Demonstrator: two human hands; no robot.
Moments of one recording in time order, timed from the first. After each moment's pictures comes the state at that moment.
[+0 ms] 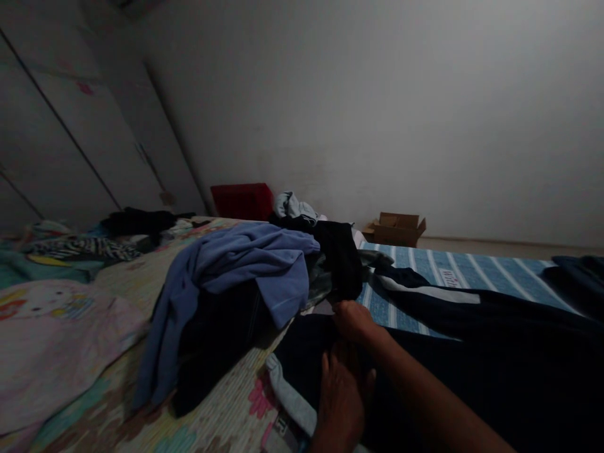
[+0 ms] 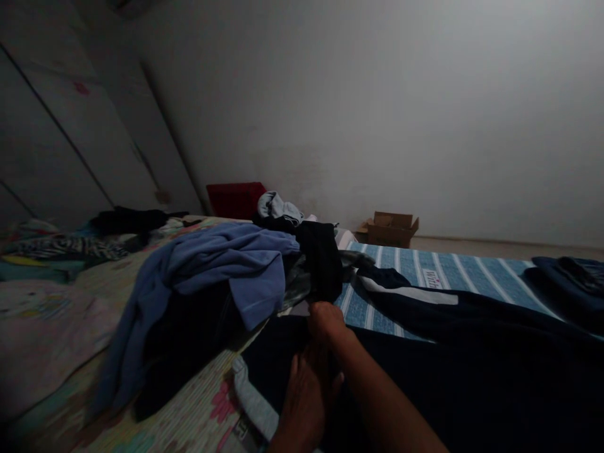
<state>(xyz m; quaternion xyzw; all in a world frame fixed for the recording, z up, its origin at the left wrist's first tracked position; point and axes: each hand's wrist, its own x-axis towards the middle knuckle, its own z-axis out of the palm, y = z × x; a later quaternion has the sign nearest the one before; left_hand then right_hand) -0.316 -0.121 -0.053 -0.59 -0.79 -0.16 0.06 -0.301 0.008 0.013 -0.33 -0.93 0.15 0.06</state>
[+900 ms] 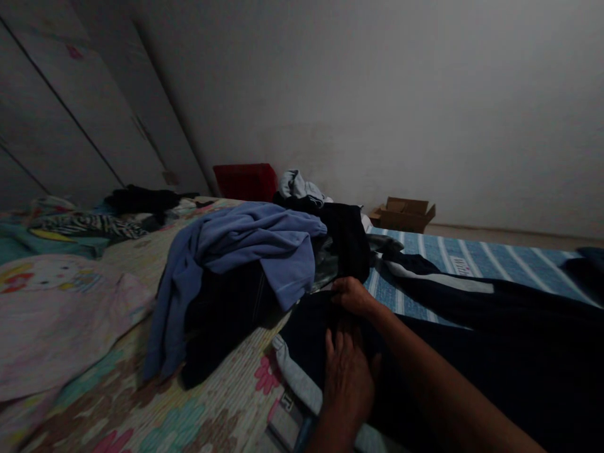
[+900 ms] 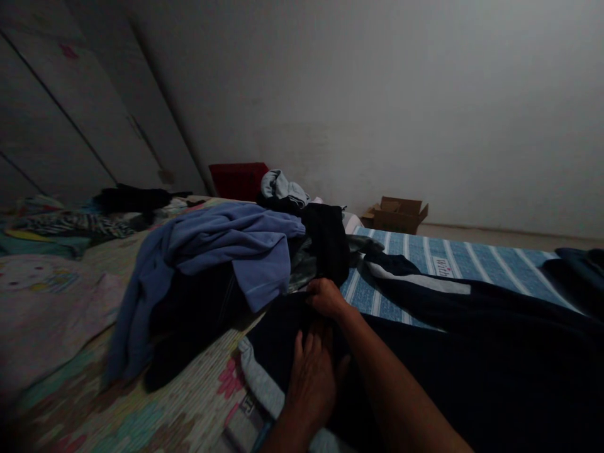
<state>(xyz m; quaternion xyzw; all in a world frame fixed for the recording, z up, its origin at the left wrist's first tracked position) -0.311 -0.120 -0.056 -0.58 -0.80 -0.14 0.09 -0.318 0.031 -0.004 -0.27 -0.89 0.36 0.12</state>
